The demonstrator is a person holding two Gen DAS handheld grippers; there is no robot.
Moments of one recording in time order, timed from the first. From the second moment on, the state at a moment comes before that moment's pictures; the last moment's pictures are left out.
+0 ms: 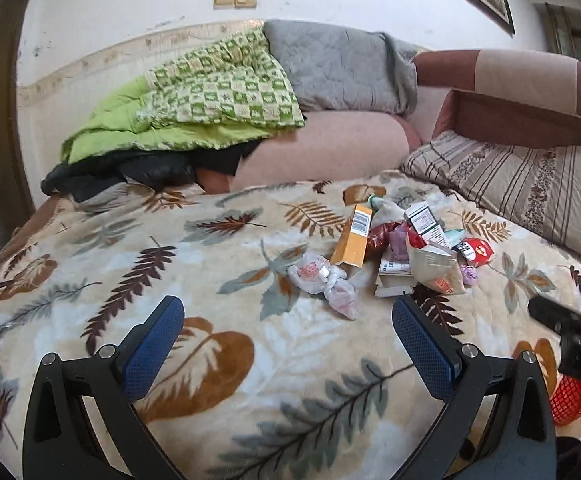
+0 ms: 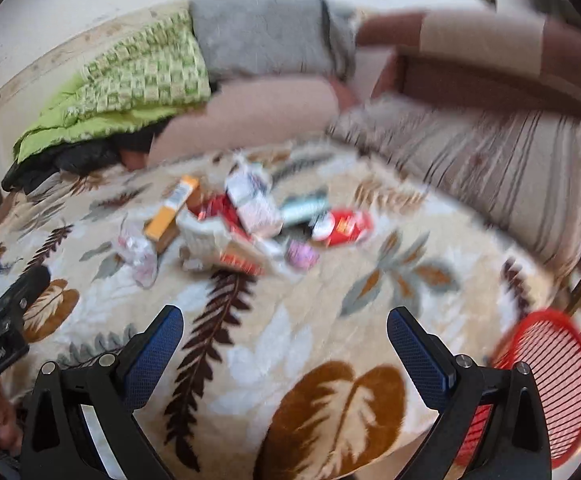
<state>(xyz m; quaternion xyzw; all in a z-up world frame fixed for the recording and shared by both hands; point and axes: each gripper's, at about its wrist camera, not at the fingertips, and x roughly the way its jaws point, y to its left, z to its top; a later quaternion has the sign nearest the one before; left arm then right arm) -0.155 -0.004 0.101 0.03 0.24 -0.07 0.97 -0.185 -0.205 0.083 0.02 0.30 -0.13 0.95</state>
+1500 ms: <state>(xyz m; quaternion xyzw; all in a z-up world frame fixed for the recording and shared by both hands) -0.167 -0.011 0.092 0.04 0.23 -0.09 0.97 -0.212 -0.212 0.084 0.02 0.26 -0.16 0.95</state>
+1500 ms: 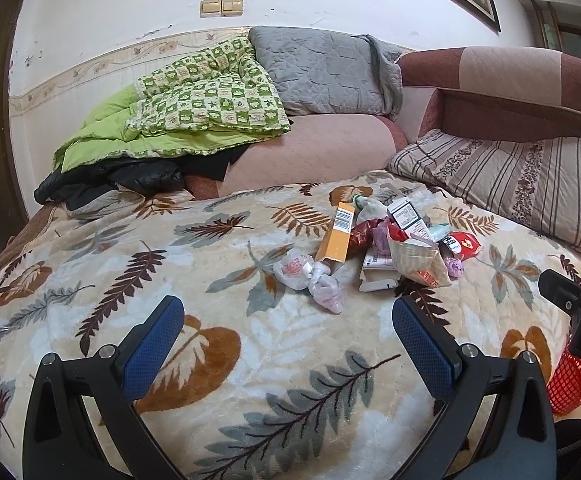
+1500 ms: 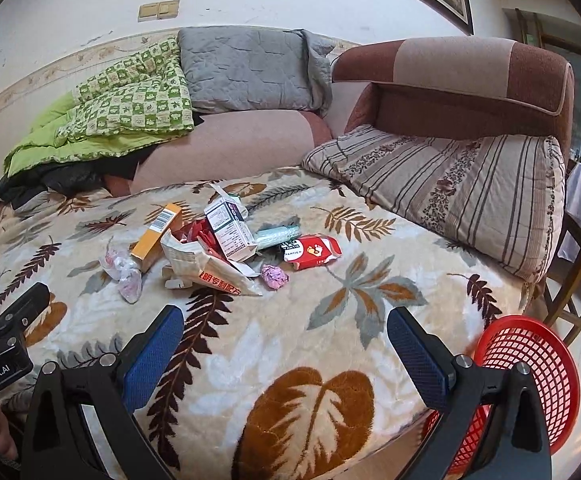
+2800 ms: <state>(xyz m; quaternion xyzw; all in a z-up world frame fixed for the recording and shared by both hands) -0.124 0.008 0.063 -0.05 0.35 -0.12 0.93 -0.160 -0.213 0.074 0.03 0.33 -0.02 0.94</state>
